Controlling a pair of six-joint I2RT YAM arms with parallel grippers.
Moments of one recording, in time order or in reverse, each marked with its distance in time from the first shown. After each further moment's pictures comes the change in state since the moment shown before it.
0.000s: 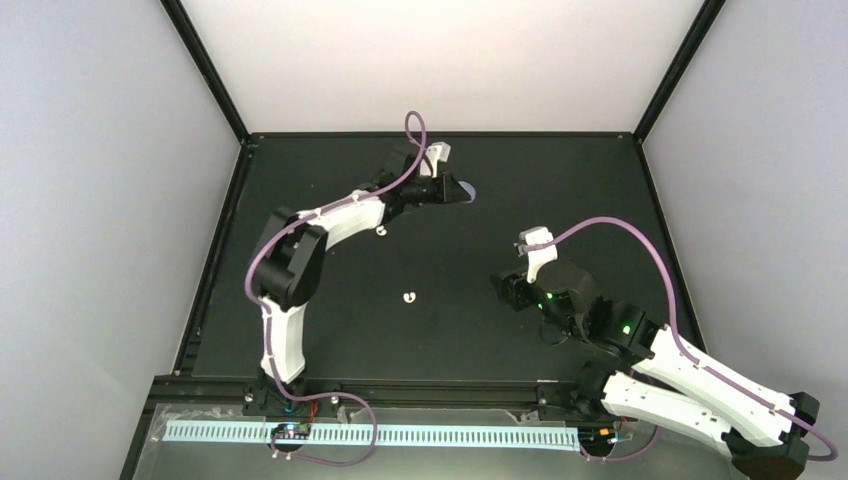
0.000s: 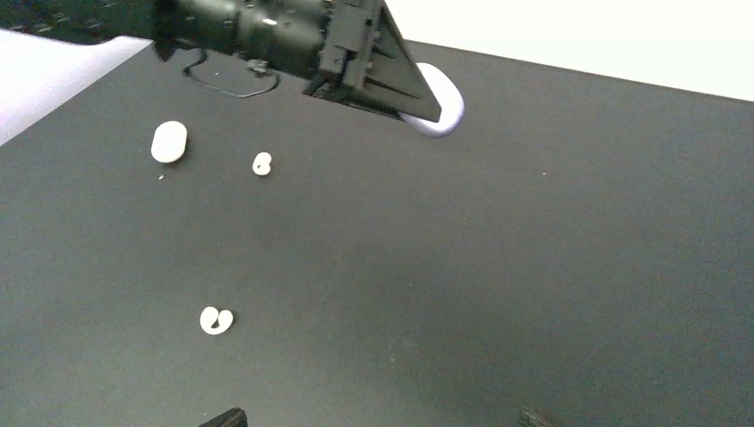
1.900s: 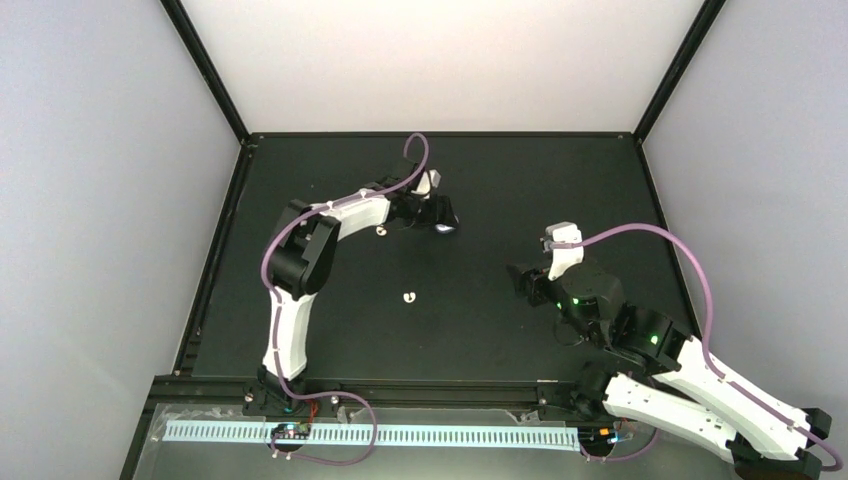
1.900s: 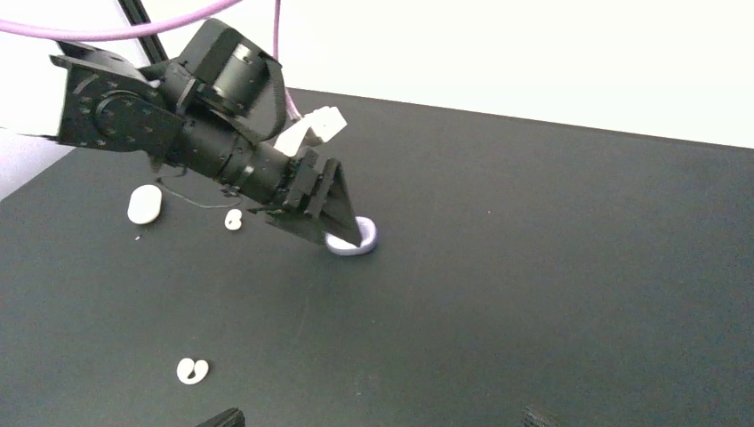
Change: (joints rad) left arm 0.030 0.201 0.134 -0.358 -0.105 0.021; right arm 0.000 -0.088 0.039 -0.060 0.099 0.003
